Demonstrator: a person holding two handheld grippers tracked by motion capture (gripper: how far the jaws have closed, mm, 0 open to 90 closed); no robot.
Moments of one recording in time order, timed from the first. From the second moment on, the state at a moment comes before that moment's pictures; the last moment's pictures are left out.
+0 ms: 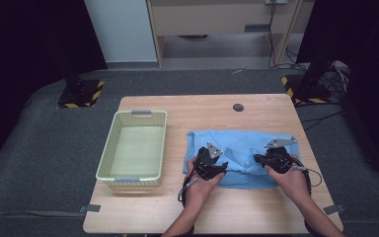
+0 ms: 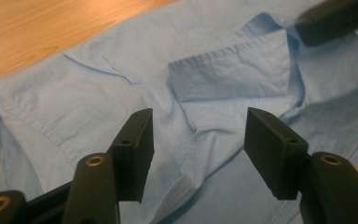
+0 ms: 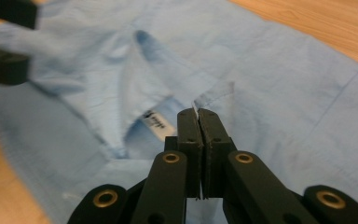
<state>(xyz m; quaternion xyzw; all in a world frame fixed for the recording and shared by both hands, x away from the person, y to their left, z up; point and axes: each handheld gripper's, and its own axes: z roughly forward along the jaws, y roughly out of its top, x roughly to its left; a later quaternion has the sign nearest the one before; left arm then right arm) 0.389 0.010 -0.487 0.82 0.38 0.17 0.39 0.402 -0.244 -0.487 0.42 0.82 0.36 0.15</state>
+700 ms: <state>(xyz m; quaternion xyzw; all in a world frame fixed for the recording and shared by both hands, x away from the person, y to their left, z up) 0.461 -0.036 -0.493 0.80 0.44 0.12 0.39 0.368 -0.243 -0.498 0.37 0.83 0.38 0.16</state>
